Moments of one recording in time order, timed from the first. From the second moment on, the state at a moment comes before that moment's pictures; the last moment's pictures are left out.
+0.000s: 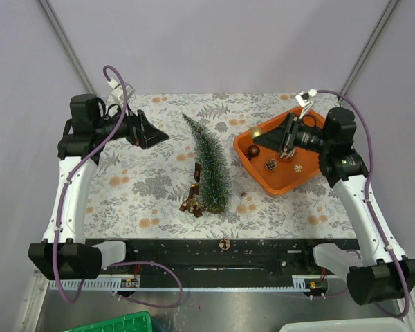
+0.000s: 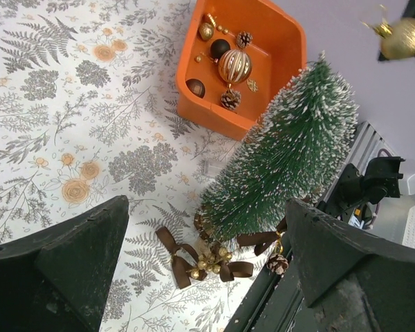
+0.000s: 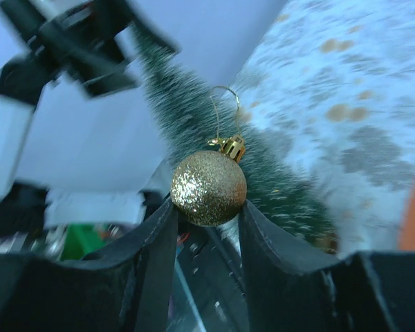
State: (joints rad) left arm 0.02 1.22 1.38 -0.64 0.96 -0.04; right arm 0.10 1.07 1.12 -0.21 -0.88 0.66
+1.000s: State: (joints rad) left arm -0.02 1.21 1.15 -0.33 1.11 -0.21; right arm 0.37 1.21 1.25 -0.52 -0.93 0.35
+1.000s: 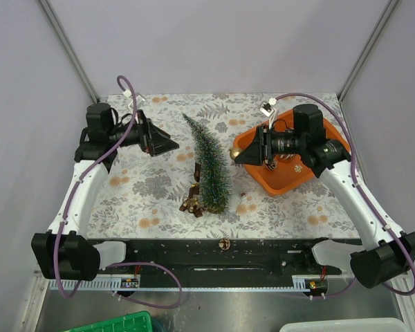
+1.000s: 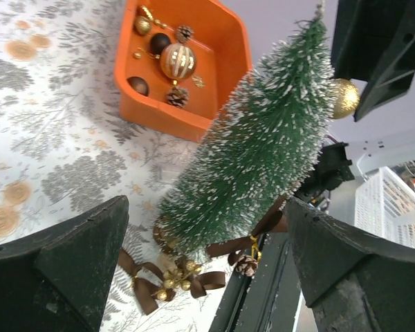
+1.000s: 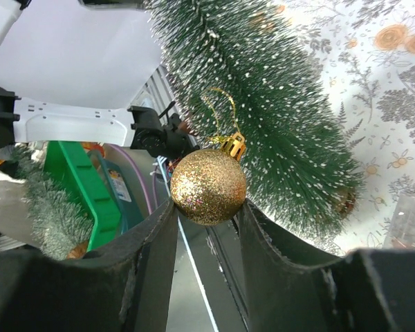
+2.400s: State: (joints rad) left arm -0.20 1.30 1.12 -0.13 1.09 -0.31; right arm 0.46 1.27 1.37 -0.61 -0.83 0.28
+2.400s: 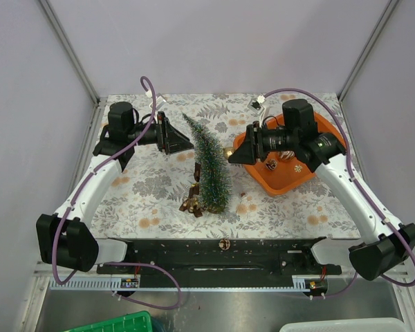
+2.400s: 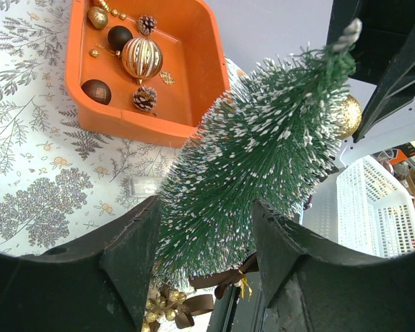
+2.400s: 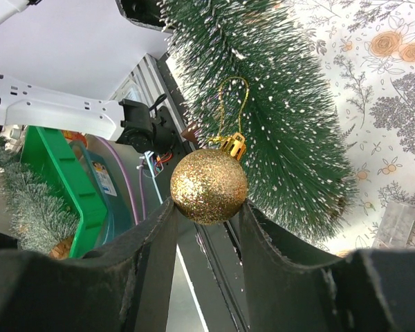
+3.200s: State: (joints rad) left arm -0.20 1.30 1.12 -0.13 1.09 -0.31; right arm 0.51 1.35 1.48 -0.66 -0.81 0.23
